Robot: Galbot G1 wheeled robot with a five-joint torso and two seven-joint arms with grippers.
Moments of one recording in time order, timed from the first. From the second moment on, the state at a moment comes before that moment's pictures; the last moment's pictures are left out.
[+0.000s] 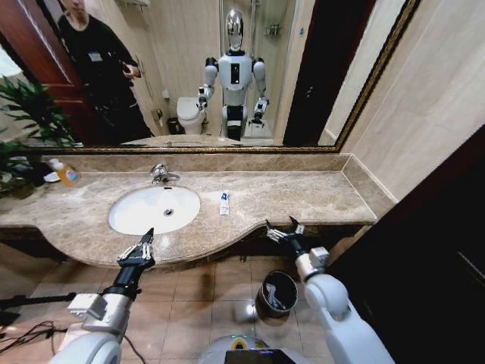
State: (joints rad) left arm 1.83 -1.36 -0.81 -2.47 -0.37 0.17 0.05; right arm -1.28 1.28 0.32 2.04 0.30 -0.22 0.03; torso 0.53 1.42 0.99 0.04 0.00
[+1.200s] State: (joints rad) left arm 1.83 -1.36 -0.81 -2.47 -0.37 0.17 0.05; right arm -0.68 1.44 -0.05 1.46 0.34 -0.36 0.12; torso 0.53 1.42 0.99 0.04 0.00
